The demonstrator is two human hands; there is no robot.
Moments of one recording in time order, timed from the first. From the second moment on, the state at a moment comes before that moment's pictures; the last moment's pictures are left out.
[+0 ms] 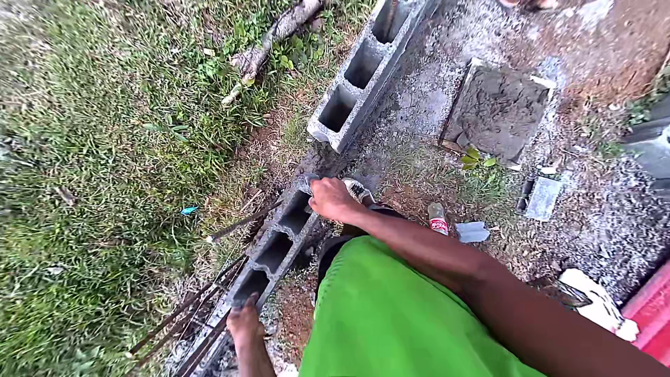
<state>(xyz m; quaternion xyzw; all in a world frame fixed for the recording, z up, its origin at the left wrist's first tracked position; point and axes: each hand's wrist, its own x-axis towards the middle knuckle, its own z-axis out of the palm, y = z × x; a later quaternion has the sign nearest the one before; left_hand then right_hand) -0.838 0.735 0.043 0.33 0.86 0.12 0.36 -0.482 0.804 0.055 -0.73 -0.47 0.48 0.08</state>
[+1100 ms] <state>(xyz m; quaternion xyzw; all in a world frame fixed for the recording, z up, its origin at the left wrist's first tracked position) -0.857 0.749 0.028 0.29 0.87 0.09 0.39 -0.495 0.818 0.051 -0.77 -0.50 0.40 -0.04</state>
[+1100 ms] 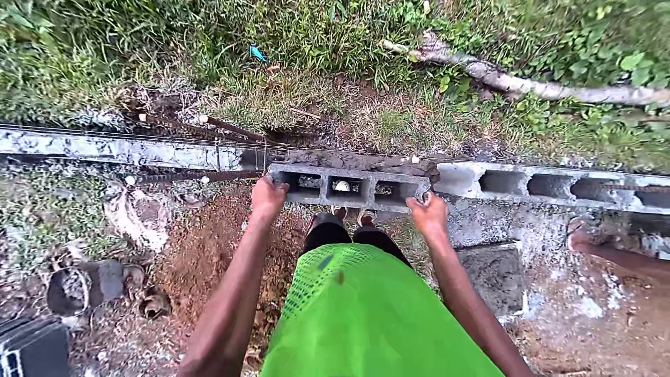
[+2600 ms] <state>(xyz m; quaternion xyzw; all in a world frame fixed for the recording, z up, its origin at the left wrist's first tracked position) -0.829 0.746 0.050 0.29 0.87 0.08 0.40 -0.472 0.813 0.056 -0.79 -0.48 0.40 -0.02</state>
